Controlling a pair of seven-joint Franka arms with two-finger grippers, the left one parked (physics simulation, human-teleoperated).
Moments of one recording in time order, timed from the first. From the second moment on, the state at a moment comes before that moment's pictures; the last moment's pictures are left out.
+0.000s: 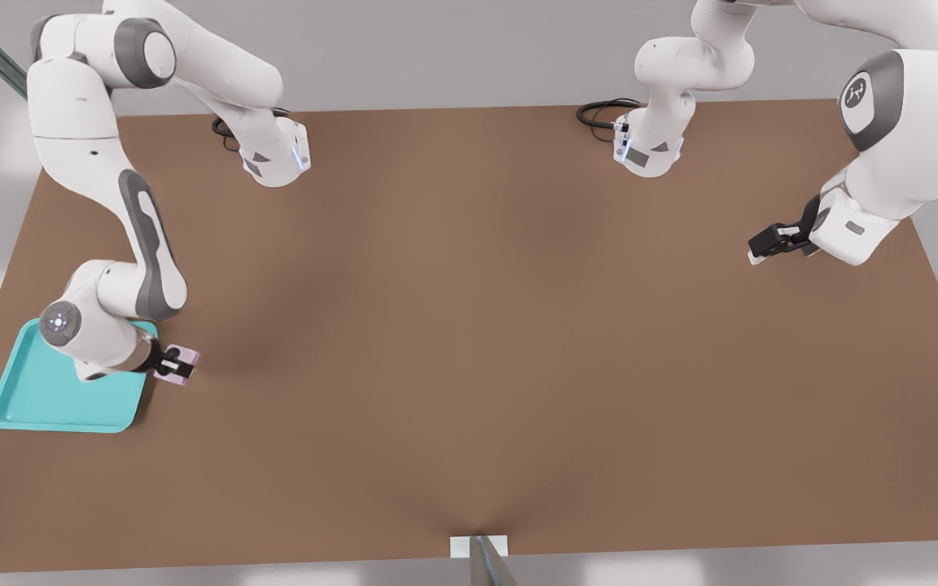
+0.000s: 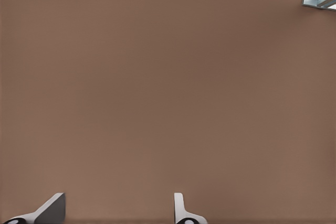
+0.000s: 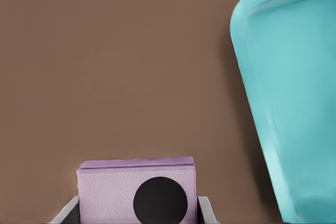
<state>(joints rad) -0.40 0.45 0.19 -1.90 -0.10 2.29 0.20</state>
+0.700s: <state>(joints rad) -0.65 0.64 0.18 -1.56 -0.11 2.16 -0.50</state>
